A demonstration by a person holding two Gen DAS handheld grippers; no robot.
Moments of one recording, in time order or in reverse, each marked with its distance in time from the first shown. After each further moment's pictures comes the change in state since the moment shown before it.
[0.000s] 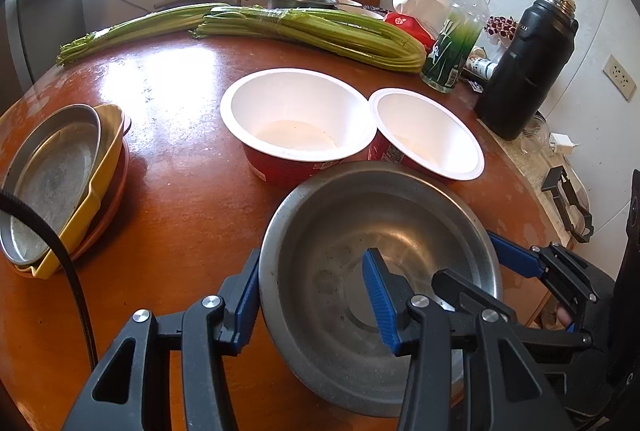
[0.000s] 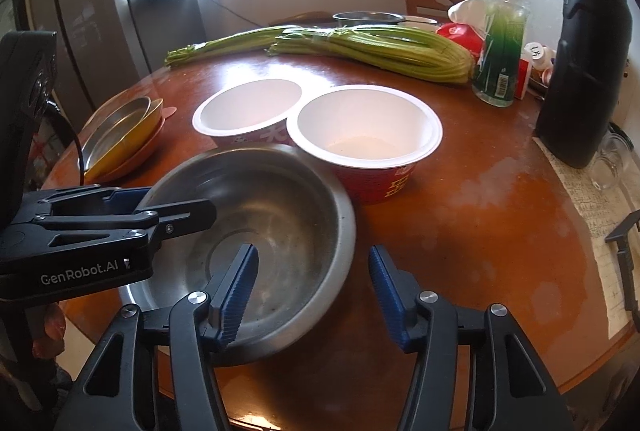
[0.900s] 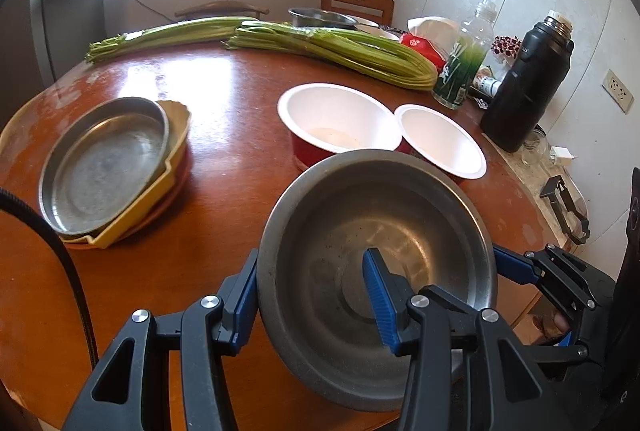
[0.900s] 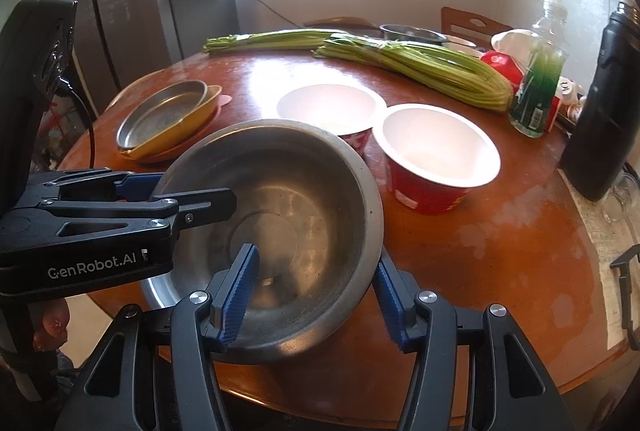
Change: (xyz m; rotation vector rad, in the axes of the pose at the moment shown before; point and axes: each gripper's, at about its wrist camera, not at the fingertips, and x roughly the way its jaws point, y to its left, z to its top) left arm -0.040 0.029 -0.020 -0.029 -0.065 0.031; right arm -0.013 0.056 0.001 -0.111 -0.013 0.040
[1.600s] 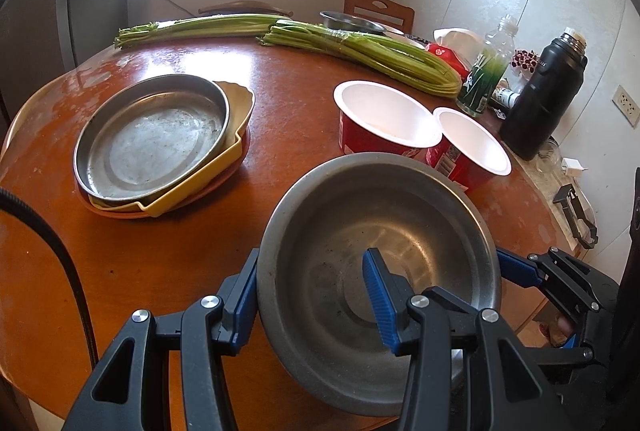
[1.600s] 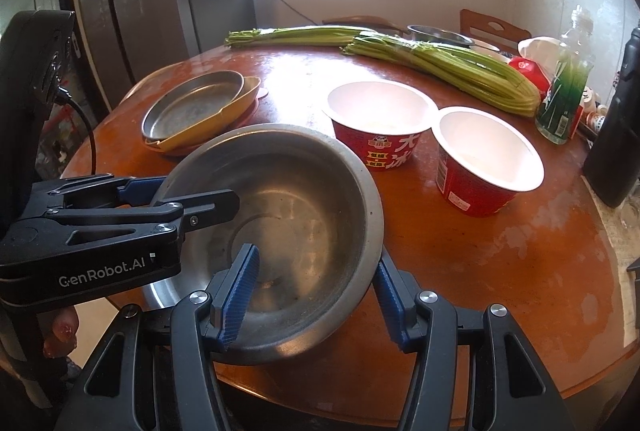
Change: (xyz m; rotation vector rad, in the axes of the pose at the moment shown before) left arm -0.007 0.035 -0.016 -0.053 -0.015 0.026; right arm 0.015 0.031 0.001 -0.017 0.015 0.025
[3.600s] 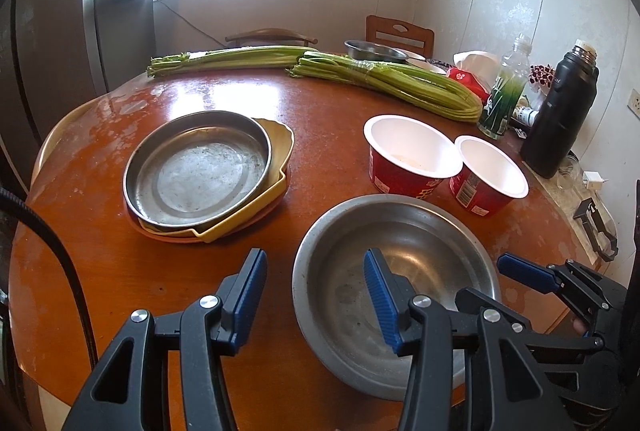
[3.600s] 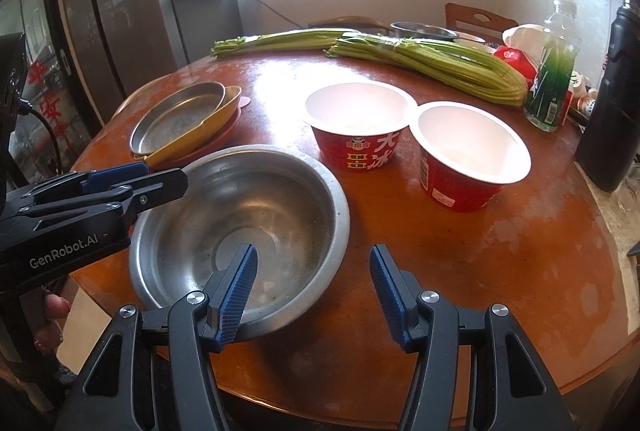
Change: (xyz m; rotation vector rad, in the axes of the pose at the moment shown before) left arm -0.025 0.003 0.003 0.008 -0.106 0.119; right arm -0.009 -0.016 -0.001 0.065 -0.025 -0.007
